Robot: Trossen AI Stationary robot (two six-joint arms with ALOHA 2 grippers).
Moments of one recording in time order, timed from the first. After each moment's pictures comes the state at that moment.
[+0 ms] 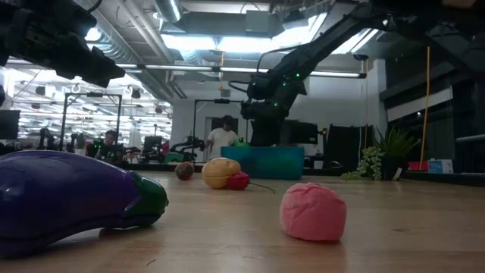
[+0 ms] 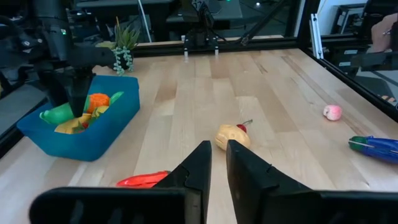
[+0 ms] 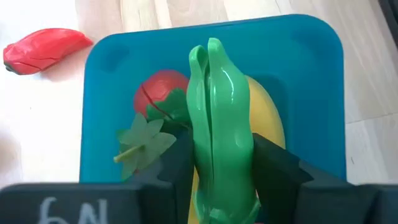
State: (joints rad) left arm 0.17 0.23 0.19 -0.21 0.16 0.09; right arm -0.60 2.20 1.72 -0.69 -0.36 -0.24
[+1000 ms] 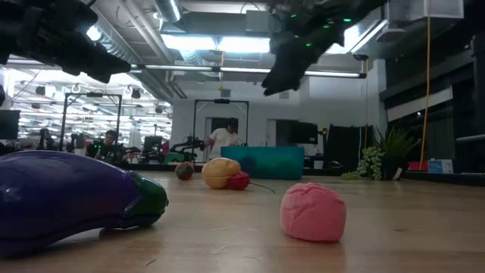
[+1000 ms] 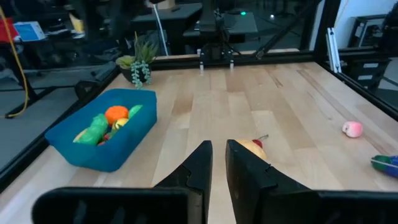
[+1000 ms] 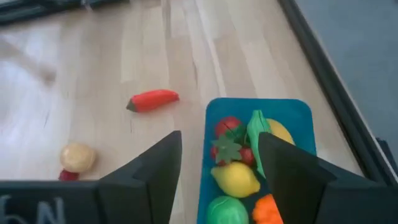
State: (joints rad) left arm 0.17 0.23 0.19 -0.15 0.10 0.09; right arm -0.54 1.66 1.37 -0.48 -0.35 -0.17
